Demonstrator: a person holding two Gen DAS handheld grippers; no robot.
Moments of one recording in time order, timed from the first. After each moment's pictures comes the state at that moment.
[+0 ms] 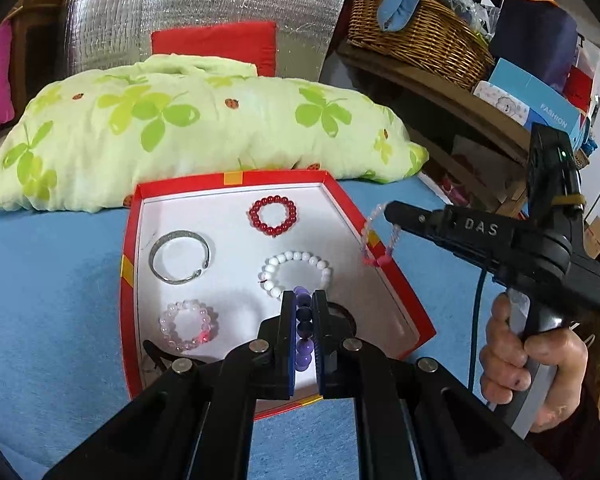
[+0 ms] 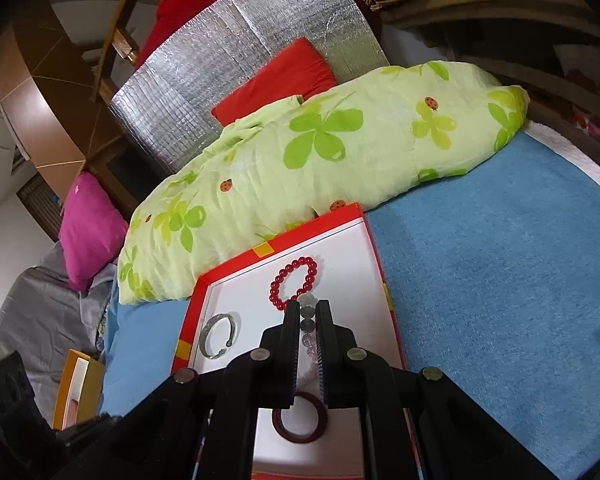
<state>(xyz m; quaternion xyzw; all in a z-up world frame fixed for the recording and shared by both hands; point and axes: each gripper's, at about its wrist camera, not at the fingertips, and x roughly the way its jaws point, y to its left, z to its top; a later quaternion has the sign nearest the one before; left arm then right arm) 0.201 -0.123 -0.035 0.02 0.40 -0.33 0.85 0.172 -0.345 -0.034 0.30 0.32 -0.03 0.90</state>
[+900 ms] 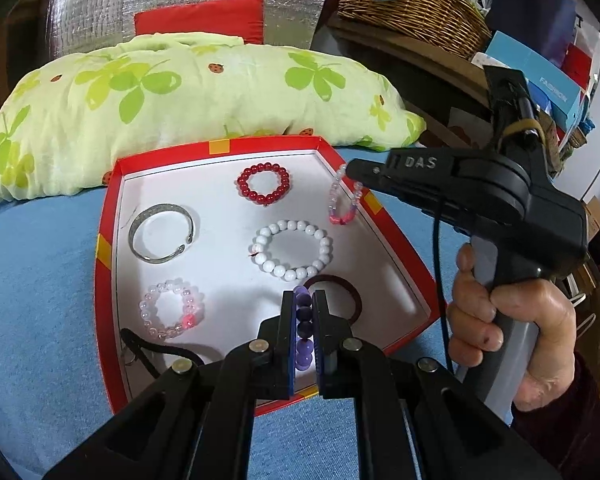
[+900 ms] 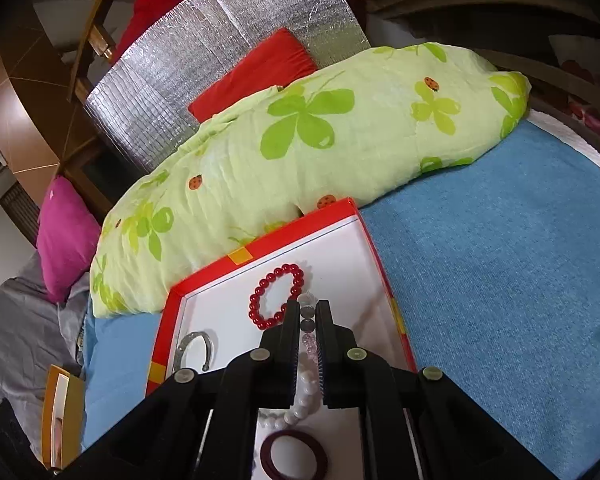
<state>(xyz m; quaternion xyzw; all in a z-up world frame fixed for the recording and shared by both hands) 0.206 -0.136 -0.059 0.05 0.43 -0.35 0.83 0.210 -0.341 -0.059 0.30 0.33 -0.07 0.89</state>
